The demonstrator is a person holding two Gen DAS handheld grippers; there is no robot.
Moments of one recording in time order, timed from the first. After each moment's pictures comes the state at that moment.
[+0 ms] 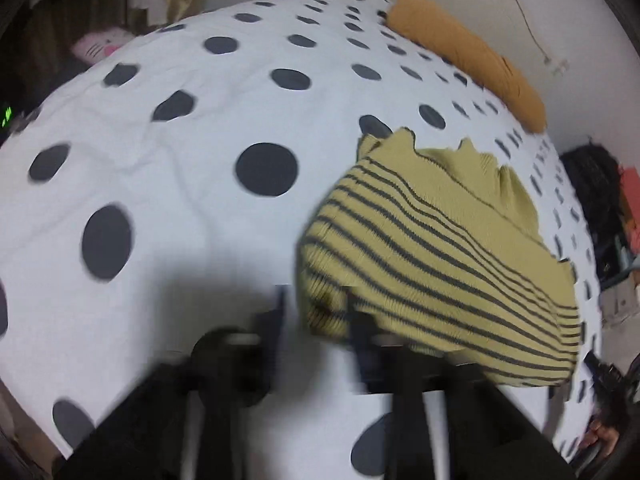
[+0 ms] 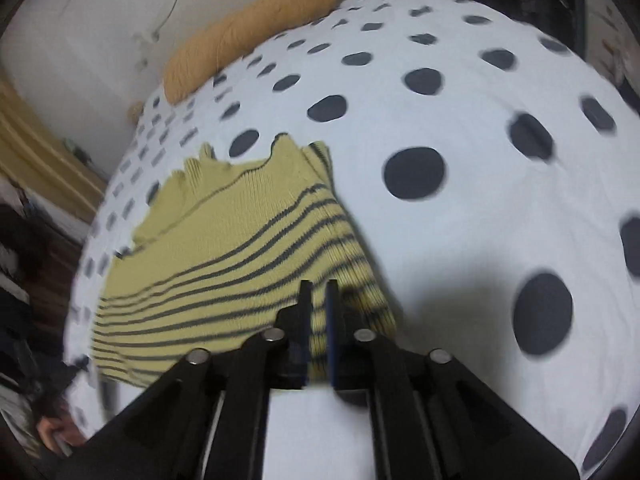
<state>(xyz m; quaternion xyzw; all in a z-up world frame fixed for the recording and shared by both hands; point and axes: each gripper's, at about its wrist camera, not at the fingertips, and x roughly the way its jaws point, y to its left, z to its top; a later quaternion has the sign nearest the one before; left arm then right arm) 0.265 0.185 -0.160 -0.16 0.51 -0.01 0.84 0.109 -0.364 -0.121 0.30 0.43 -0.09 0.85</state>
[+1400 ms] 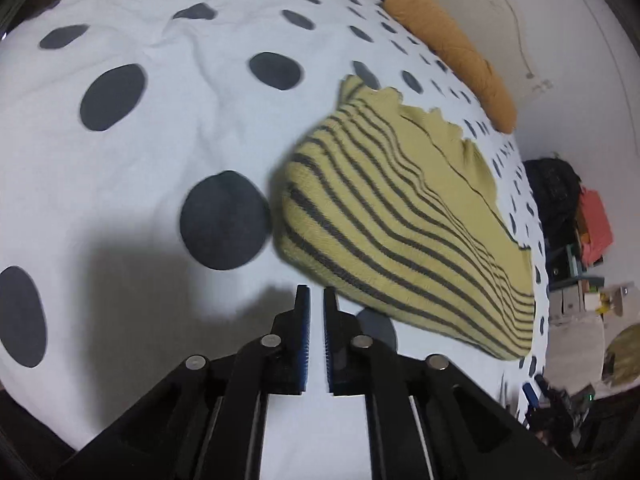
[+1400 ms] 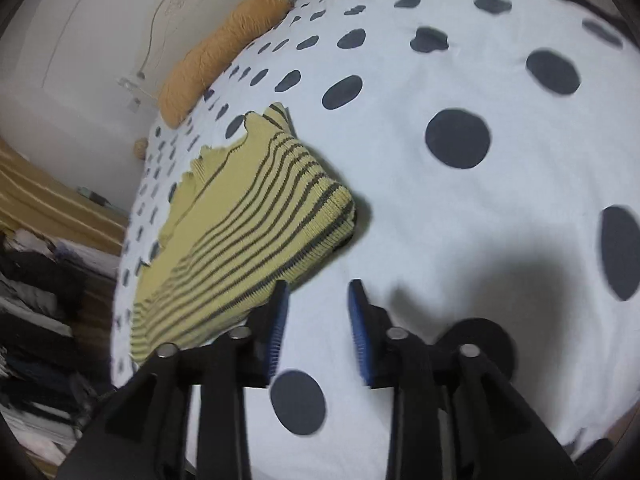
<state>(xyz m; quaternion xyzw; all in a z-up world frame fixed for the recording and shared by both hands) 0.208 0.186 -0.187 -0.24 0.54 -0.08 0.80 -0.003 -0.353 -0.141 0.41 0.40 -0.09 0.82</state>
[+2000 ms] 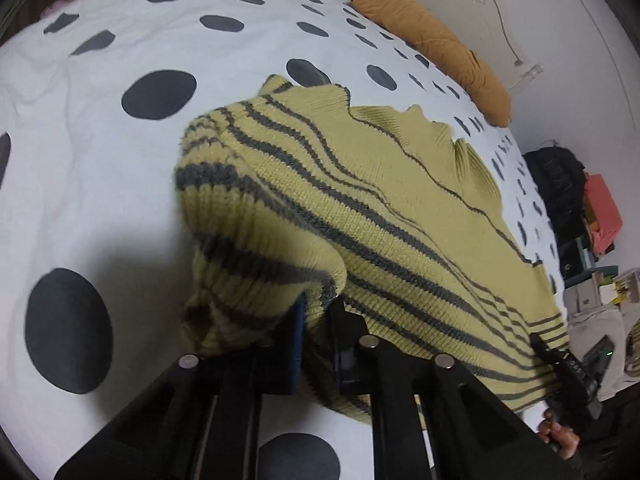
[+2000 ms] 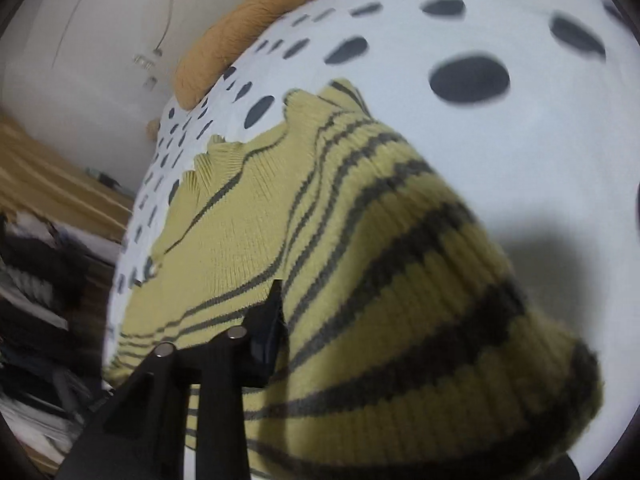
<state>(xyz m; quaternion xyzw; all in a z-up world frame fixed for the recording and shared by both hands) 0.291 0.105 -0.213 -0.20 0.51 -0.08 0.83 0.145 -0.323 -0.178 0.34 0.42 -0.05 0.84</state>
